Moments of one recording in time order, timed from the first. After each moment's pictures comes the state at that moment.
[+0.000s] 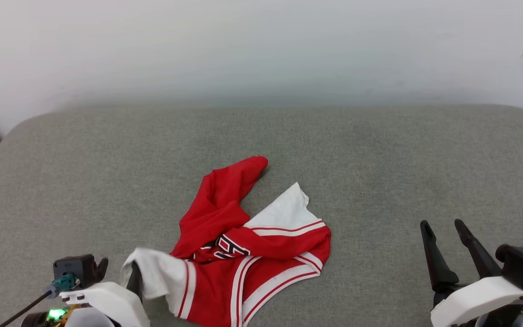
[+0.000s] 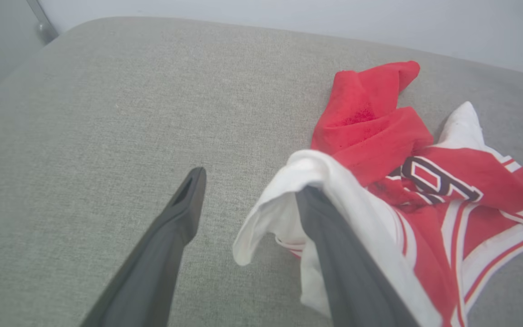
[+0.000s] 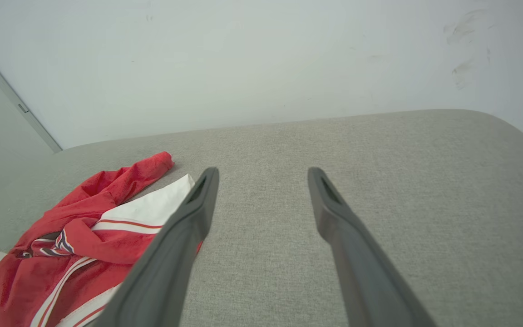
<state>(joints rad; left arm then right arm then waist) -0.03 0.50 -0.41 0.12 -0.71 0.32 0.06 0.07 -0.05 -0.03 -0.07 0.24 0.13 0.07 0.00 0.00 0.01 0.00</state>
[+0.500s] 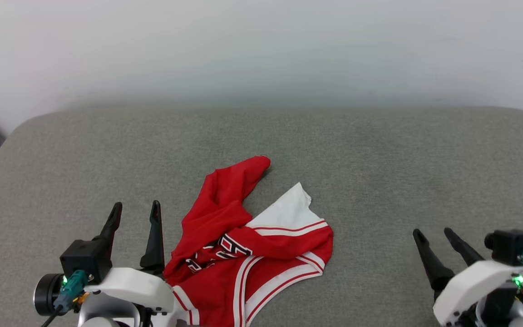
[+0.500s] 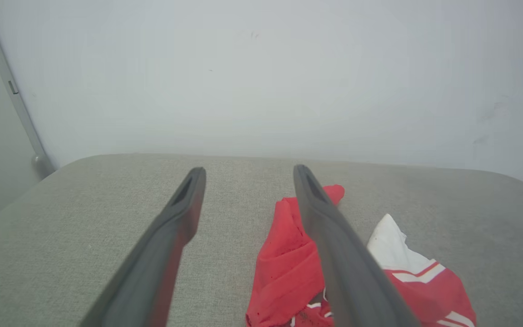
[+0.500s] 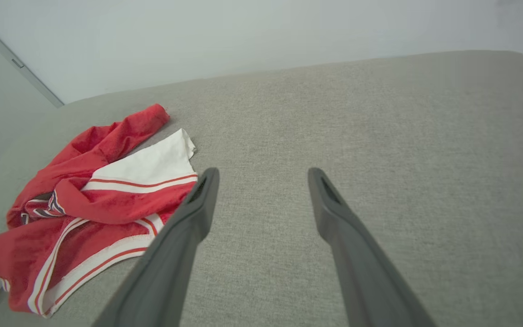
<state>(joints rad) -0.09 0.44 -0.42 -0.05 -0.58 0.35 -0.18 0.01 -0.12 -0.01 0.04 0.34 0.13 0.22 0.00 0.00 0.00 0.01</state>
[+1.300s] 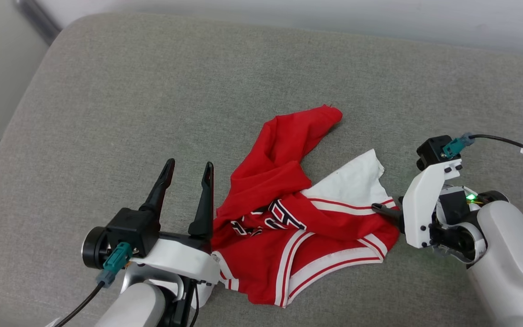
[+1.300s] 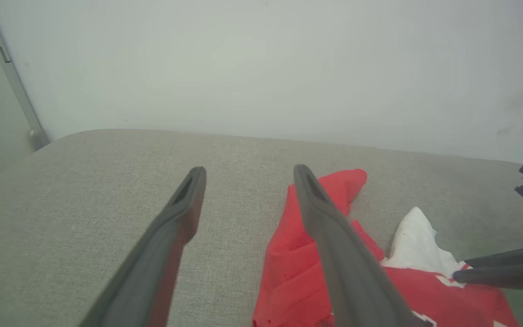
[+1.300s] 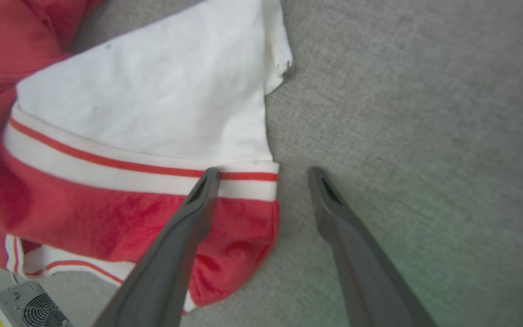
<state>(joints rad) -0.26 0.34 -0.52 -0.02 -0.52 0.29 -0.23 -0.54 -0.26 0.32 0.49 0.56 0.13 0.73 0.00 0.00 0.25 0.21</state>
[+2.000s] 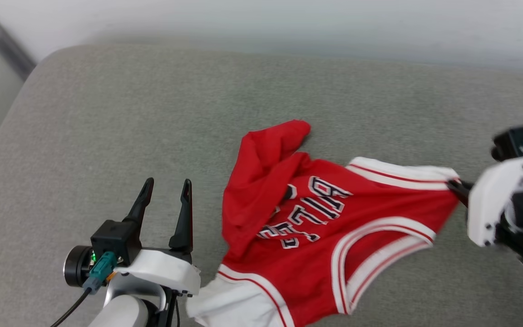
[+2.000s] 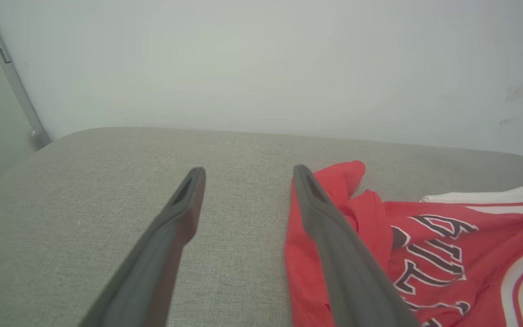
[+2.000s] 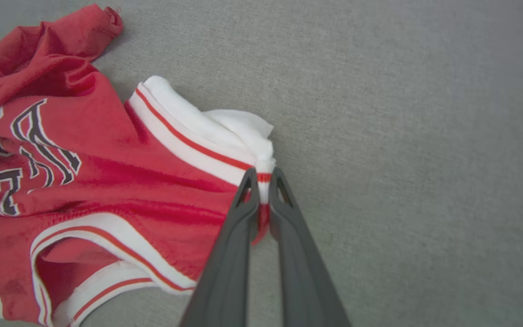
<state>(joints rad) -0.20 0.37 -0.49 0.02 -0.54 0.30 -0.23 -0.45 -0.41 0.19 0.29 0.53 0.13 0.66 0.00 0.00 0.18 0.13</state>
